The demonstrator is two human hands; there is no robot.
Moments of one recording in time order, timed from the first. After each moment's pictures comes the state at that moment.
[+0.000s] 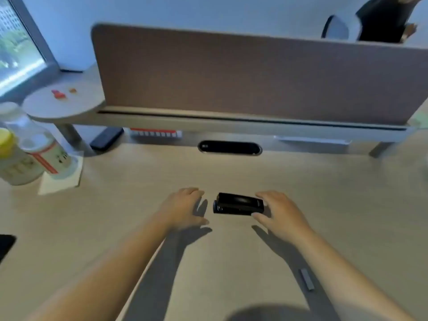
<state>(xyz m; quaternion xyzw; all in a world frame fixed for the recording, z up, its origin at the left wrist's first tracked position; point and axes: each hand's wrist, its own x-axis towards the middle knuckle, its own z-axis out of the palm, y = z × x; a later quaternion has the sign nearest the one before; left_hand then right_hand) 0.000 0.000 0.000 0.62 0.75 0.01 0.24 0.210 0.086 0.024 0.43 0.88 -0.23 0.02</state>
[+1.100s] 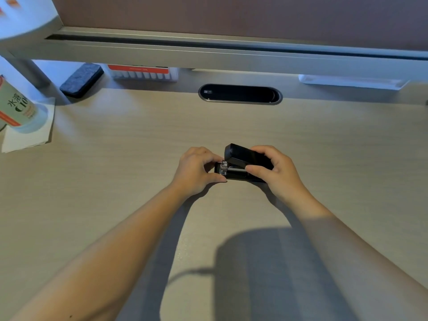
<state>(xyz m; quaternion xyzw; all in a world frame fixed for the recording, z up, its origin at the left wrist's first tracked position) 0.014 0.035 -0.071 0.52 0.75 0.30 0.25 0.173 0.103 -0.038 0.41 0.66 -0.59 -0.23</state>
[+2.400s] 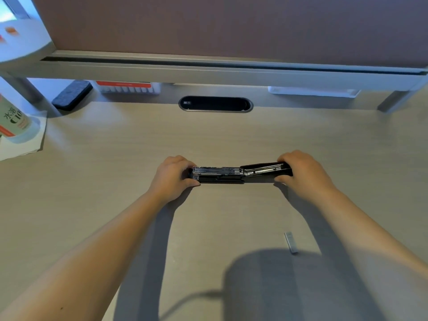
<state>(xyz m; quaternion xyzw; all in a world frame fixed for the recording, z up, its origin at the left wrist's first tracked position) 0.029 0.018 -0.053 0.55 0.78 0.21 0.21 0.270 0.144 -0.014 0.45 0.88 -0.17 -0.03</state>
